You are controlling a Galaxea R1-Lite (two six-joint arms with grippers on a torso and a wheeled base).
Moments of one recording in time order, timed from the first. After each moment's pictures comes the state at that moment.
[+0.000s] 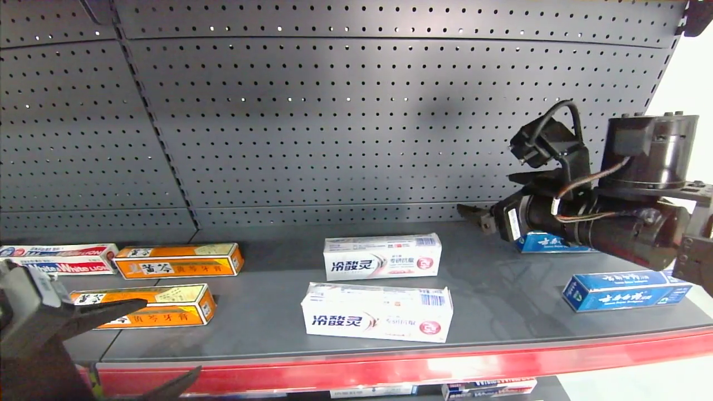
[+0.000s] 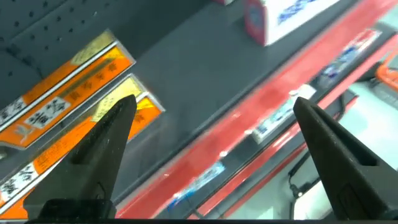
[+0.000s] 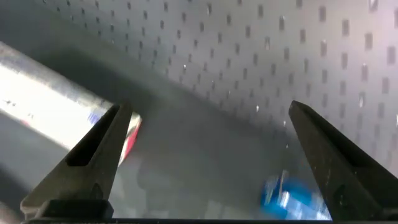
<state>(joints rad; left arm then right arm) -0.26 0.97 -0.44 -0.11 -0.21 0.32 0.52 1.59 -0.98 -0.44 -0.16 -0.30</state>
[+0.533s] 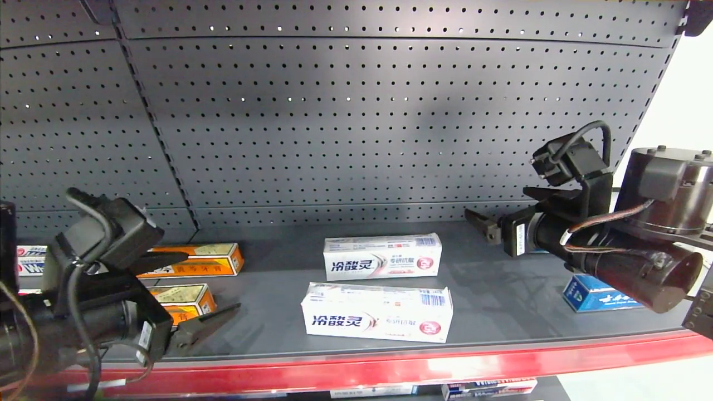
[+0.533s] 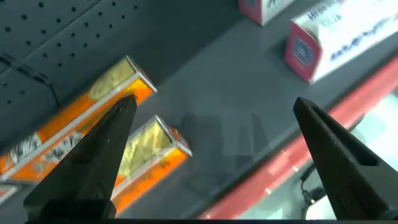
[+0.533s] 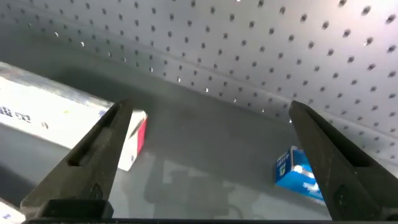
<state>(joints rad) -0.27 1.24 -0.61 -0.18 -0.16 0.33 0.55 1.56 -0.79 -0.69 -0.28 -0.19</state>
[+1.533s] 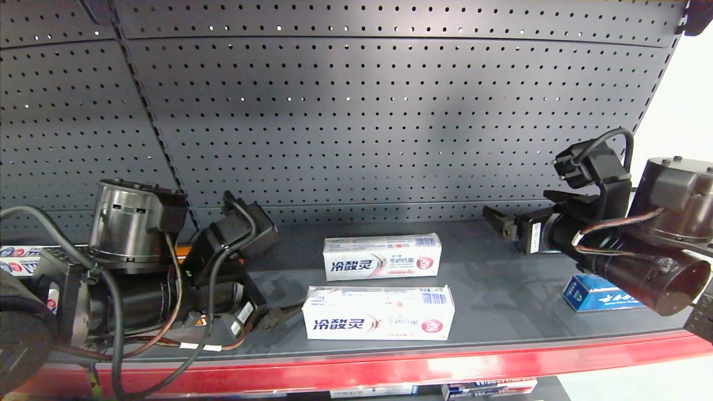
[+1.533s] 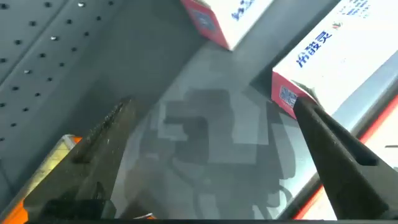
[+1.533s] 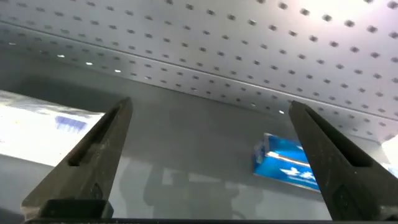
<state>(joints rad) -0.42 1.55 -0.76 -0.22 -0.13 0.43 0.48 1.56 -0.72 -0.79 -0.28 -0.15</state>
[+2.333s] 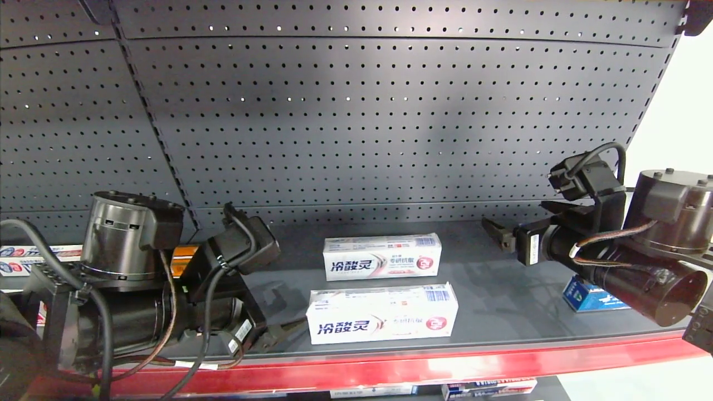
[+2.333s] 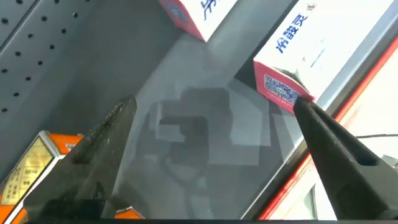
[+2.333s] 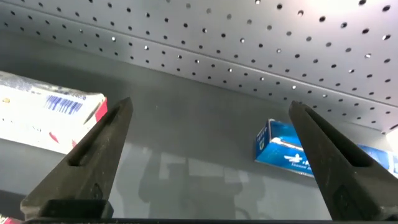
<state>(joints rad) -0.46 1.51 -0.71 -0.22 -0.13 0.42 0.49 1.57 -0.68 -0.79 -0.28 -0.15</state>
